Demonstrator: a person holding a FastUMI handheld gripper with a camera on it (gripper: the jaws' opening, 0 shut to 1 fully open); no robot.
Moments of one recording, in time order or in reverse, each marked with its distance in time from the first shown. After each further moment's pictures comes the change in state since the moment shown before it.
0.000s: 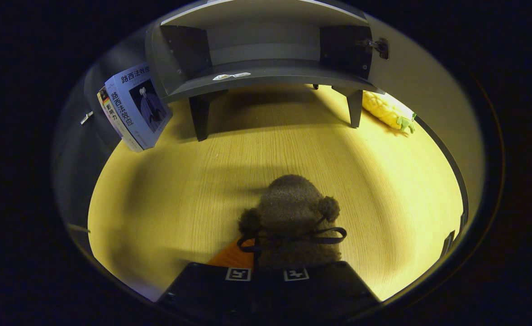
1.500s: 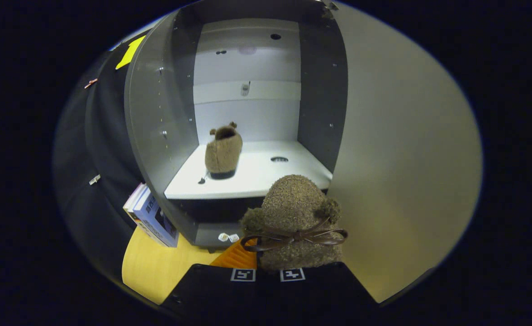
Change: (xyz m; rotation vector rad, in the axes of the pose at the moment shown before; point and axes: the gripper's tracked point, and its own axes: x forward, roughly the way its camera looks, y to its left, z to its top) arm -0.208 -0.022 0.303 -0.016 -0.460 -0.050
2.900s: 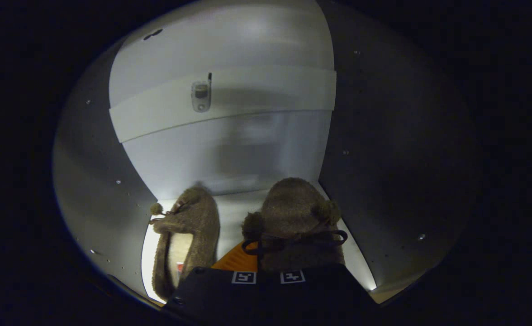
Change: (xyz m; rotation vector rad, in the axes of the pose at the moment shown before) arm 0.253 0.001 0.116 0.085 0.179 -0.015
